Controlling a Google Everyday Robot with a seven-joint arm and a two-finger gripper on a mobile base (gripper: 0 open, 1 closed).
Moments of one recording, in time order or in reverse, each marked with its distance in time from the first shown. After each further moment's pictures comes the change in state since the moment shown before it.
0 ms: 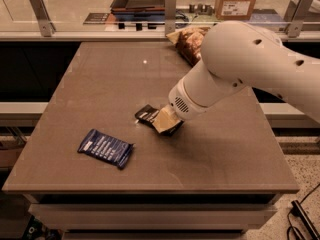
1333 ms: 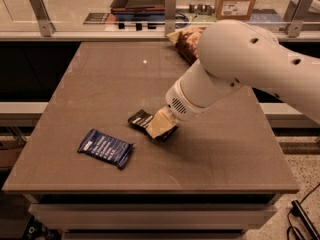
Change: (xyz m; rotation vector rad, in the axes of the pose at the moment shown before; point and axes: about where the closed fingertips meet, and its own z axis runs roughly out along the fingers) arm -0.004 0.011 0.000 -0.017 0.005 -0.030
